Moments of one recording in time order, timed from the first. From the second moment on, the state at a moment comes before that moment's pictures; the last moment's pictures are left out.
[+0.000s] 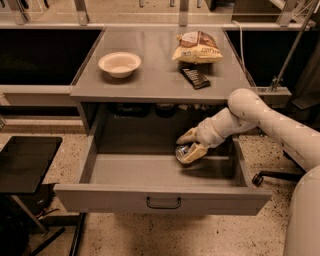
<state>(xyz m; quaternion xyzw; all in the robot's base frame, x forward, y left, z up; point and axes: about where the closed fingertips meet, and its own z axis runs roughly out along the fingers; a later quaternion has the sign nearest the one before) 0.632 -0.108 0.634 -0.70 0.61 0.24 0.28</state>
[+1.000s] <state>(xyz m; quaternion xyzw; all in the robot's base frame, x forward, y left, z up) 0.639 -0.124 0.638 -0.67 0.62 0.27 0.31</state>
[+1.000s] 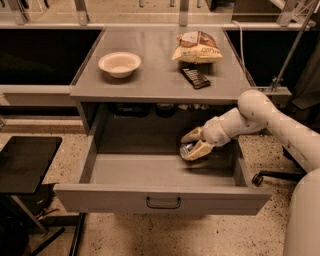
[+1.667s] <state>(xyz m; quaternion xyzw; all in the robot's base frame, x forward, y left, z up) 0.639 -0.142 0.639 -0.64 0.62 0.31 0.33</state>
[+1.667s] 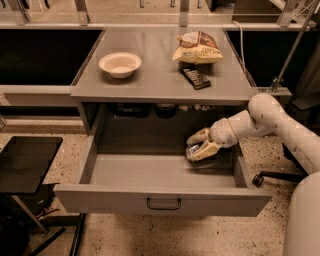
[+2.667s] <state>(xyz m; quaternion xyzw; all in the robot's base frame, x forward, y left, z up) 0.592 -0.184 0.730 -0.66 0.62 0.16 0.40</state>
